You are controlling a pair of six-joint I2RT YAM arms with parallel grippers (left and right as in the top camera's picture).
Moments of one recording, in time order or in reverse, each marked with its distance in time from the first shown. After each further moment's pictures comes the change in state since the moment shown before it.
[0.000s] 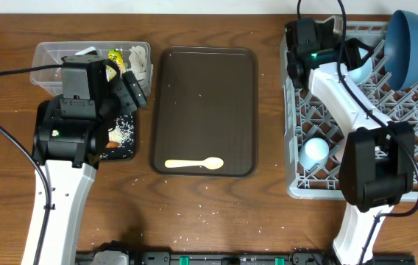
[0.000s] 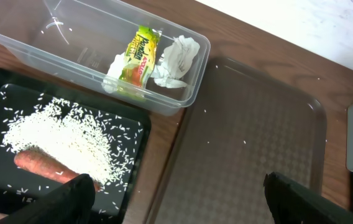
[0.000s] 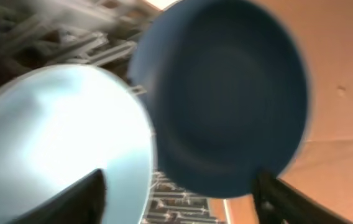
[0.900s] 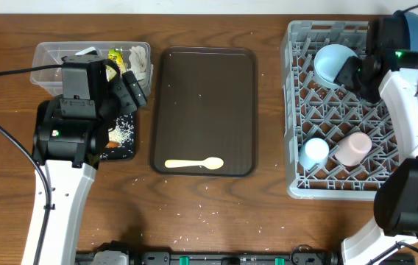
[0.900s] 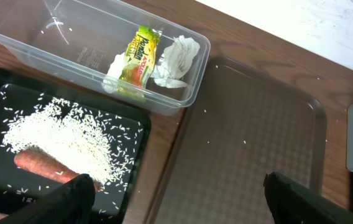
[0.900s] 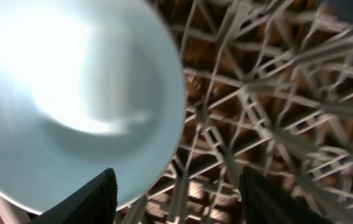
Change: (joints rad) left arm 0.000 0.000 0.000 0.000 0.000 0.000; right arm -0.319 -0.215 -0.078 -0.248 -1.085 0.591
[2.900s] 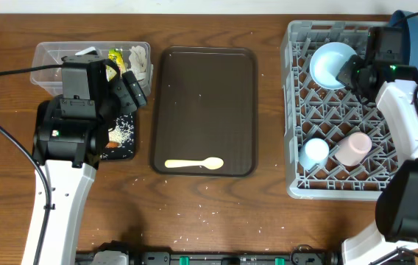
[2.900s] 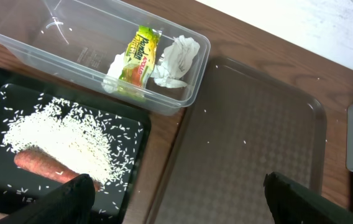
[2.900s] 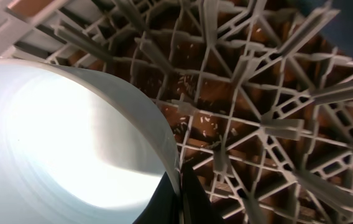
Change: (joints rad) left arm 0.000 0.000 0.000 0.000 0.000 0.000; right arm -0.010 -0.045 -0.120 0.252 0.020 0.035
